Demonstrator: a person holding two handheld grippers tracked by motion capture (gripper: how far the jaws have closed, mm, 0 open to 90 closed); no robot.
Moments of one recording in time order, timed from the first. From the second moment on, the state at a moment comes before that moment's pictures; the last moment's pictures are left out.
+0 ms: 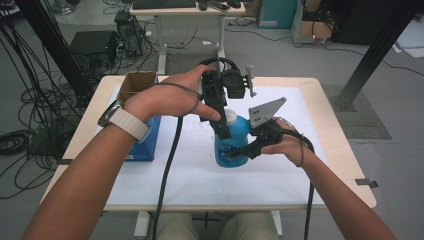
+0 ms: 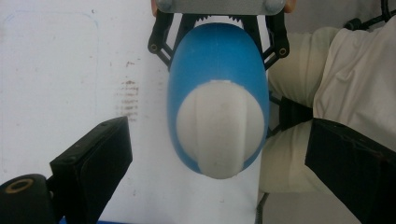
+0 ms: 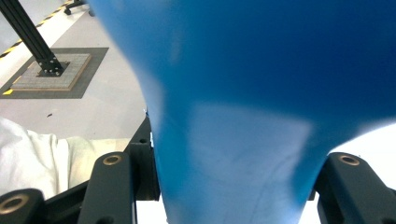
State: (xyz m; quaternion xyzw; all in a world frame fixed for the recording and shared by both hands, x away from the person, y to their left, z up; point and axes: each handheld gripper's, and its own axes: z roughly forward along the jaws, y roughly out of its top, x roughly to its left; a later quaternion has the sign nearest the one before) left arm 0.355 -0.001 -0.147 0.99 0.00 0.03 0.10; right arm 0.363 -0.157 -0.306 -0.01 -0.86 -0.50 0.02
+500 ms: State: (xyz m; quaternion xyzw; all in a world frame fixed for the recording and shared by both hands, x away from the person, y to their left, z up) left arm 0.355 0.000 -0.147 0.99 0.00 0.03 0.10; right arm 0.364 -0.157 -0.306 0.00 -0.86 -0.50 0.01
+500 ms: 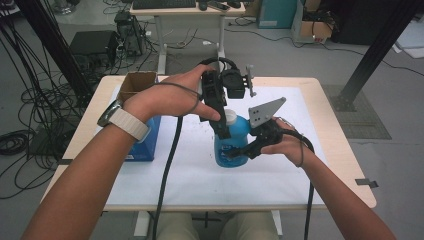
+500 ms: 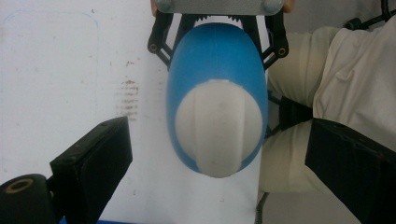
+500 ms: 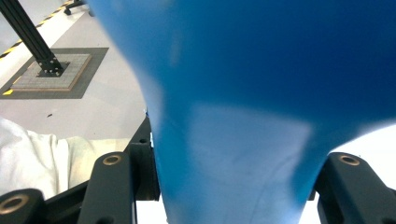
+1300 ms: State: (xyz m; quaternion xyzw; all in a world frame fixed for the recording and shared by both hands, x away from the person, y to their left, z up) left arm 0.354 -0.001 -0.147 0.99 0.00 0.03 0.10; right arm 0.365 -0.157 -0.306 0.00 -0.86 -0.50 0.02
